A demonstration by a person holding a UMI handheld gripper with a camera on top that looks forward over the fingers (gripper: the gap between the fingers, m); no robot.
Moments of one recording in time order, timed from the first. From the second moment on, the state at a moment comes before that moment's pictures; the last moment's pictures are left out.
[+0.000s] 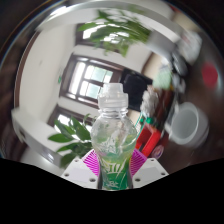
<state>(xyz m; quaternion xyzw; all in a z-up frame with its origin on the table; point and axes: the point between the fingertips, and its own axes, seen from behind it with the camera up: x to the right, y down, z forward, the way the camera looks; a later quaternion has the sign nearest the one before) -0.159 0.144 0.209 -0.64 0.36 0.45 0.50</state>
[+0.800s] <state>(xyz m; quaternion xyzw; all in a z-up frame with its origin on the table) 0.165 0.133 0.122 -0.79 0.17 -0.14 0.57</state>
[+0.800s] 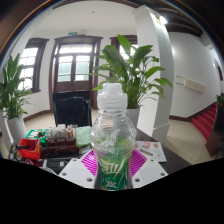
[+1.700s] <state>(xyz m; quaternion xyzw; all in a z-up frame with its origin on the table) 0.094 0.026 0.083 -0.83 0.15 -0.08 0.53</state>
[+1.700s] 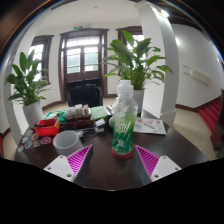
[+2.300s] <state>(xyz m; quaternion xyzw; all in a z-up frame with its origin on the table) -0.066 -0.117 0.164 -0.85 0.04 -0.01 0.52</state>
